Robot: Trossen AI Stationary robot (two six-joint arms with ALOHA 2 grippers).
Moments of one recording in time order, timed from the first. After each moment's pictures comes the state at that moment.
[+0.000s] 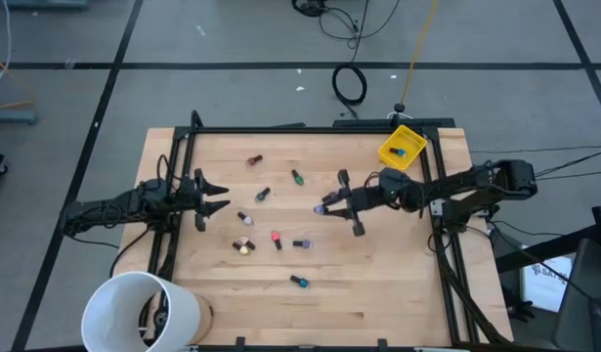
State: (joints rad) left arm 0.10 0.02 0.10 -0.16 -0.05 -0.11; right arm -0.12 1.41 0.52 0.95 -0.42 -0.14
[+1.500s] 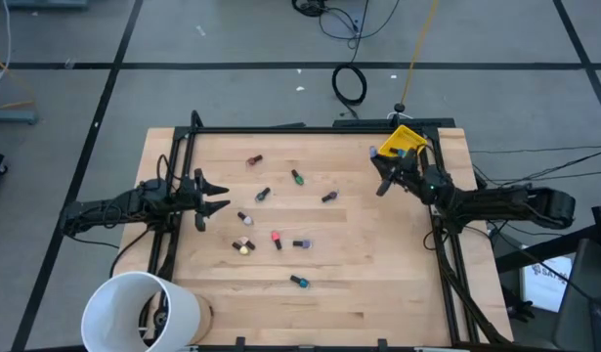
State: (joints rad) left arm 0.10 0.02 0.10 -0.16 -0.05 -0.11; right arm -0.48 0.95 0.02 0.96 0.21 0.08
